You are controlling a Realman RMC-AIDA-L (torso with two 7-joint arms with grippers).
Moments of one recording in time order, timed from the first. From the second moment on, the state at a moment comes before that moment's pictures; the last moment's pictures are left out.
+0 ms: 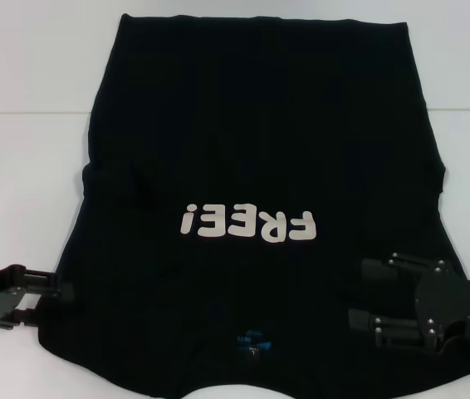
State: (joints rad) left arm -0.56 -1.93 0.55 0.69 2.54 1.54 -2.64; right arm 0.42 2.09 -0.67 -0.62 -2.00 -1.63 1.12
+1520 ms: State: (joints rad) left arm -0.56 -1.94 0.65 0.74 2.55 1.51 -2.63; right arm 0.43 2.09 -0.67 -0.62 -1.99 -1.63 1.12
